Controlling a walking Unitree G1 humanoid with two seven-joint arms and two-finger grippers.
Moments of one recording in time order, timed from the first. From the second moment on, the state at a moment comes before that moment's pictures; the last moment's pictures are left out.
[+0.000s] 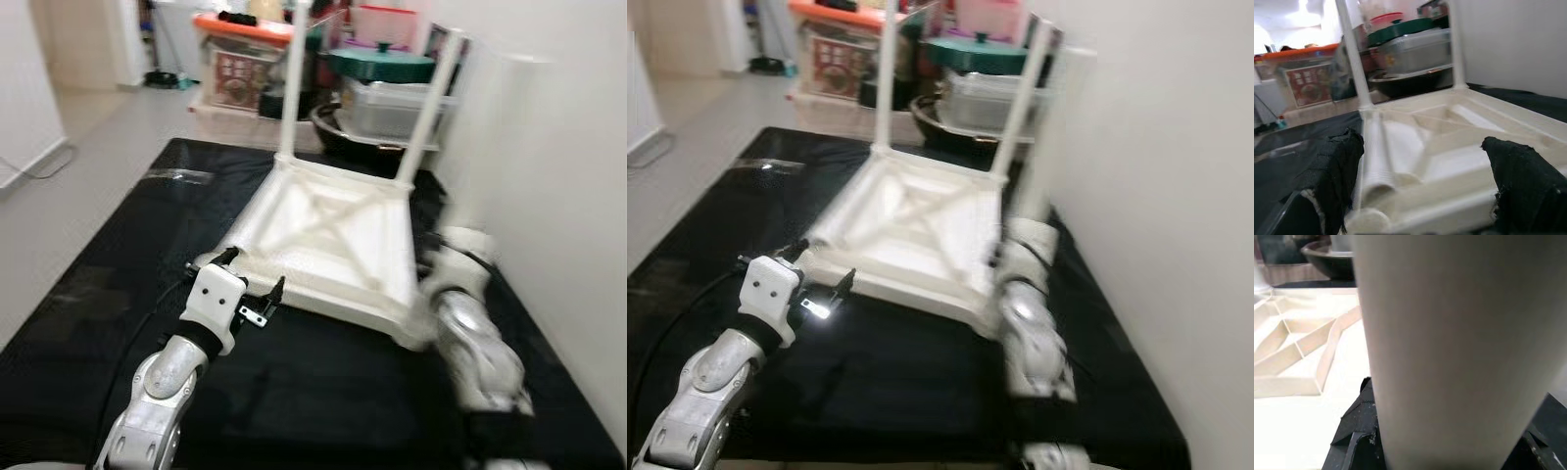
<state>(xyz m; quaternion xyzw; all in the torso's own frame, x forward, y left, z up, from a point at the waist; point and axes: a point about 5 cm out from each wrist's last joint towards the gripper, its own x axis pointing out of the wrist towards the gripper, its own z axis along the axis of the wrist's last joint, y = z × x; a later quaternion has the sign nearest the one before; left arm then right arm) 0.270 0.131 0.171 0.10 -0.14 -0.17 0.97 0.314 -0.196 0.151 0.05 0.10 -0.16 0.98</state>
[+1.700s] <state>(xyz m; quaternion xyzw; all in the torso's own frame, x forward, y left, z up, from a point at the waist) 0.269 0.122 0.176 0.11 -0.15 -0.20 0.96 0.306 -0.197 0.135 0.05 0.17 -0.21 0.96</state>
